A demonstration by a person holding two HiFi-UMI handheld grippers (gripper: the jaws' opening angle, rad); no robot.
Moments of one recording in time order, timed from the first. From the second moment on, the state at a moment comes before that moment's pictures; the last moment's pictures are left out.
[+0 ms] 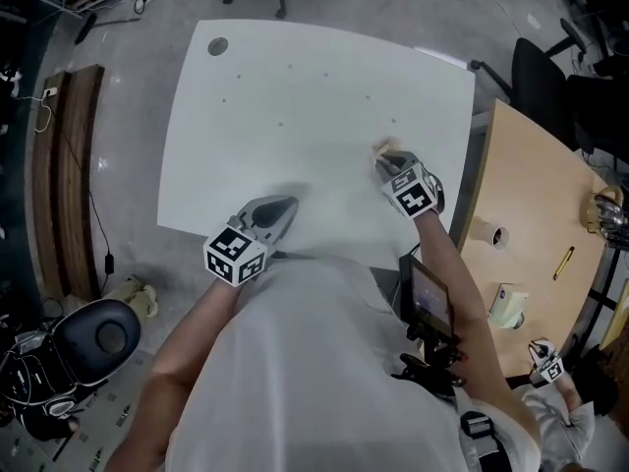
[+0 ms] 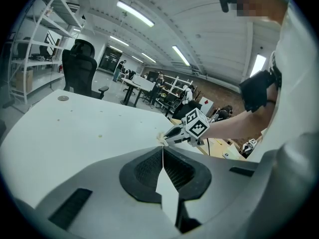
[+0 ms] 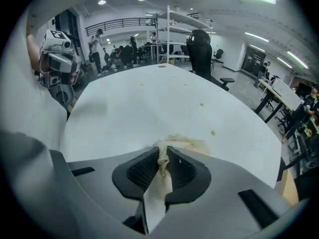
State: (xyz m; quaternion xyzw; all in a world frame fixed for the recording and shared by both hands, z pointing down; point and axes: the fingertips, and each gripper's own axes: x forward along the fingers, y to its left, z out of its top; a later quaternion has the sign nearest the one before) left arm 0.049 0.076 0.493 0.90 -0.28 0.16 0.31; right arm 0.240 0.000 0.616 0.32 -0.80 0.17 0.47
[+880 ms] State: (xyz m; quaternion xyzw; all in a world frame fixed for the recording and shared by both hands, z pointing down) left arm -0.015 0.052 0.500 0.90 -0.25 0.15 0.32; right arm 0.196 -0.038 0.614 0.40 -0.78 0.26 0.40
